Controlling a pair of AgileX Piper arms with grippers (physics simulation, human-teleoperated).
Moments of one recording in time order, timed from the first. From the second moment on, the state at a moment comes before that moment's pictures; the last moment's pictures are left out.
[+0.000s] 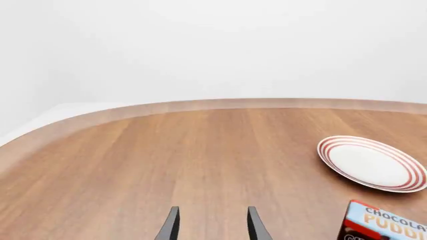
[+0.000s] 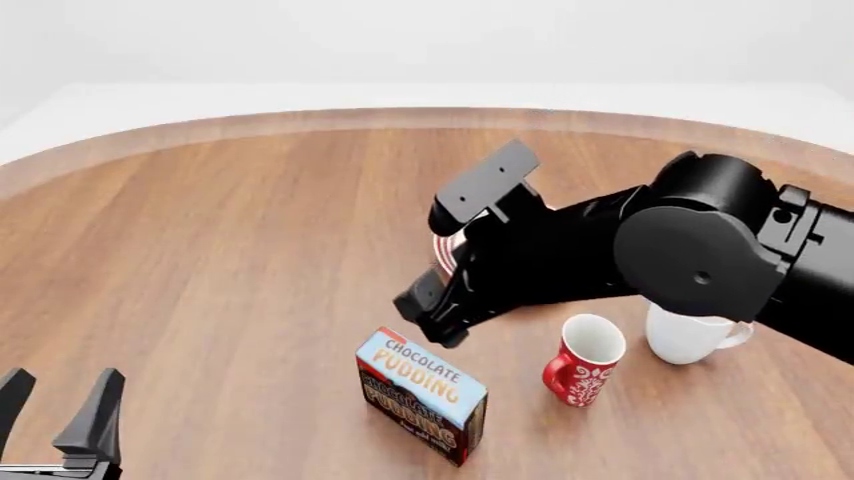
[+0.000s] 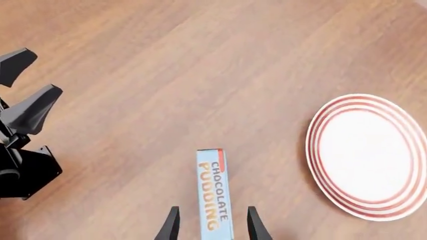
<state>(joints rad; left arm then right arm) 0.00 0.00 0.00 0.00 0.00 0.86 1.34 -1.24 0.74 0.00</state>
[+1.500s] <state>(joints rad) 0.00 0.00 0.00 0.00 0.00 0.82 1.32 -1.07 0.71 0.03</state>
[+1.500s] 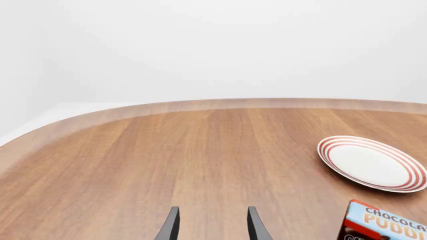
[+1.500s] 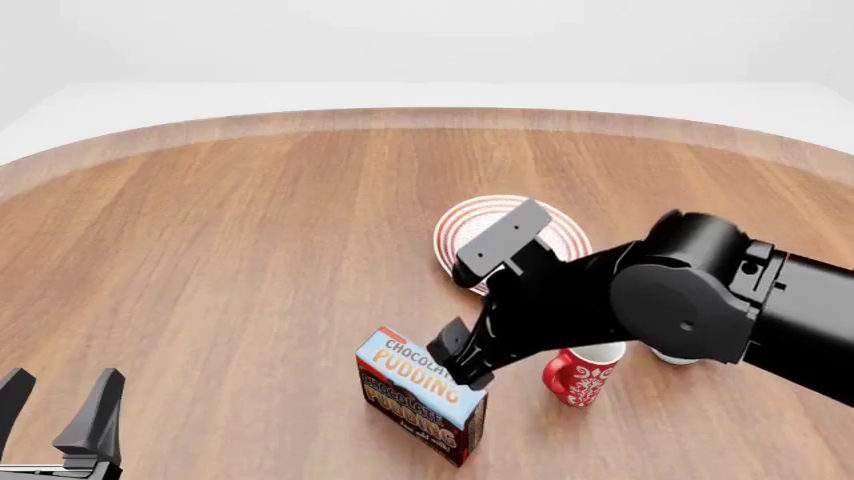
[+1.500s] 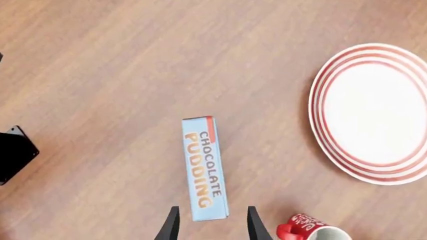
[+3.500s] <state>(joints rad) 0.00 0.00 0.00 0.00 0.00 0.84 1.44 -0.98 0.54 0.09</state>
